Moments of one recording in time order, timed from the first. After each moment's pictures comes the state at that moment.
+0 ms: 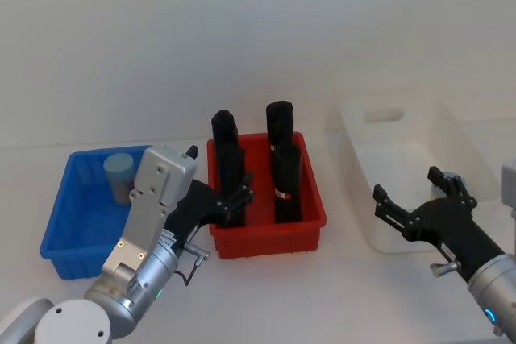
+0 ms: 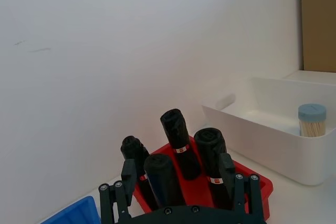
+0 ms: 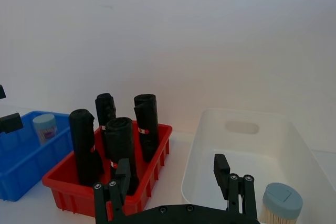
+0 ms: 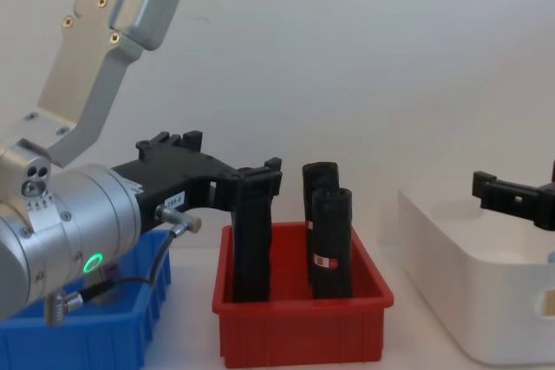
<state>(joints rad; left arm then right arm) -0.24 0.38 0.45 -1.63 -0.20 0.02 -0.01 -0.01 0.34 -0.23 -1.76 0.29 0.03 0.07</state>
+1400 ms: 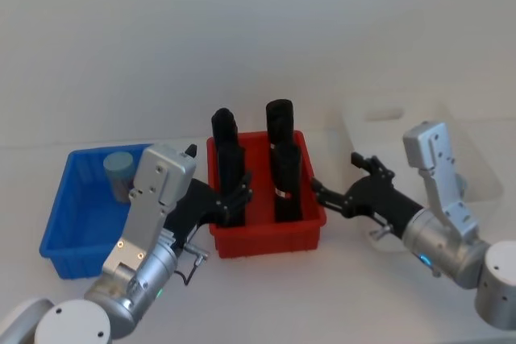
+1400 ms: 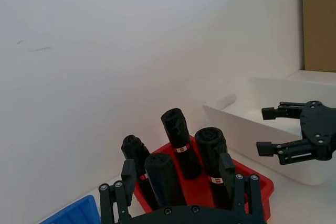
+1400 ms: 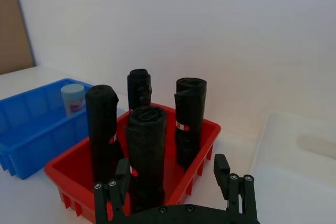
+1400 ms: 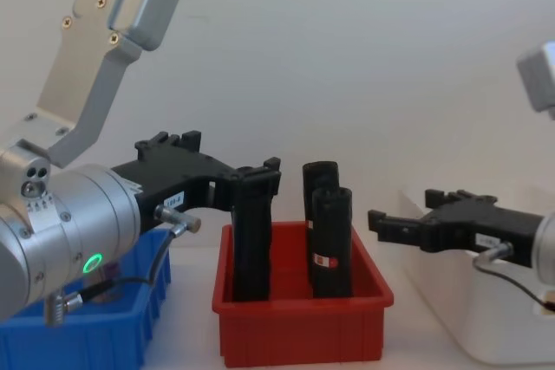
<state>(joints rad) -0.24 0.38 0.45 -1.63 -0.20 0.01 -0.01 0.39 0.19 -0.27 -1.21 0.15 -0.04 0.42</state>
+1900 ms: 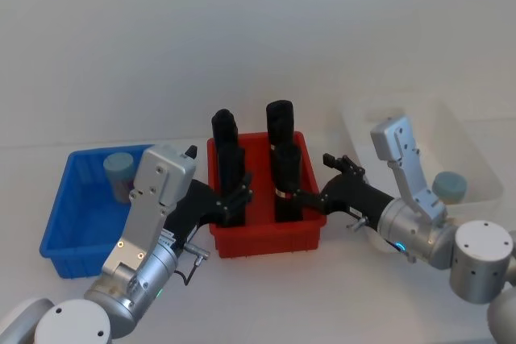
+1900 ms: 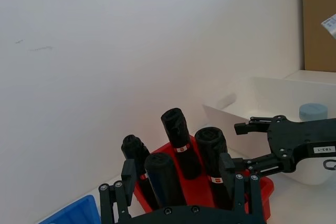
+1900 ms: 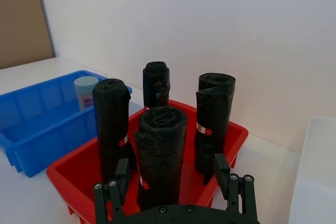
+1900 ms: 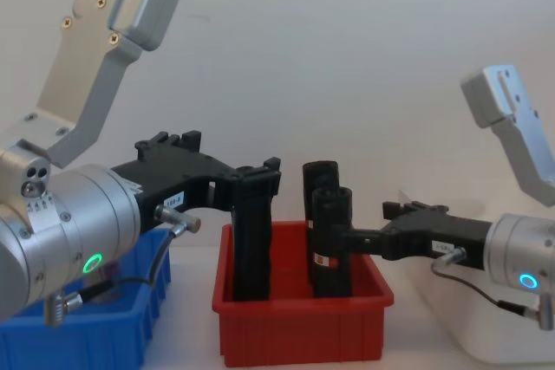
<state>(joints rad) -0.24 0.38 0.45 -1.63 -0.20 0.01 -0.01 0.55 0.12 -0.29 -0.93 0.12 -0.12 0.53</state>
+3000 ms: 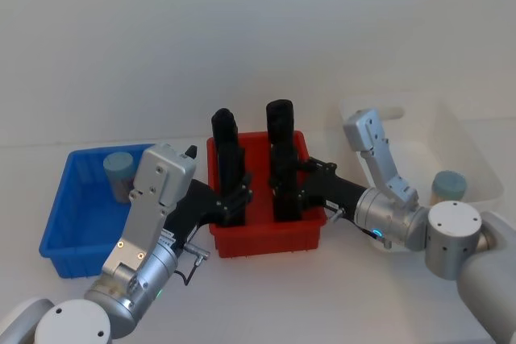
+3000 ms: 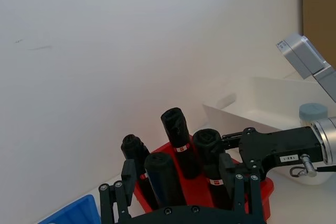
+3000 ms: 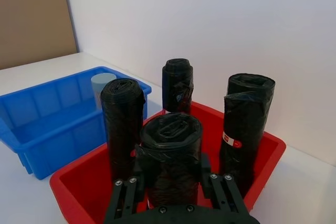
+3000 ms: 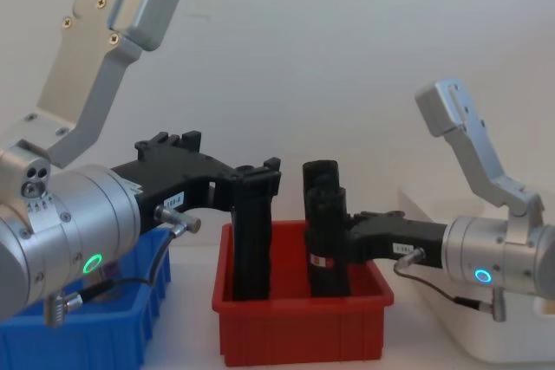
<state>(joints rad) -0.24 0.38 0.45 -1.63 -0.20 0.01 -0.01 0.78 0.03 -0.31 -0.53 0.12 -0.27 0.66</state>
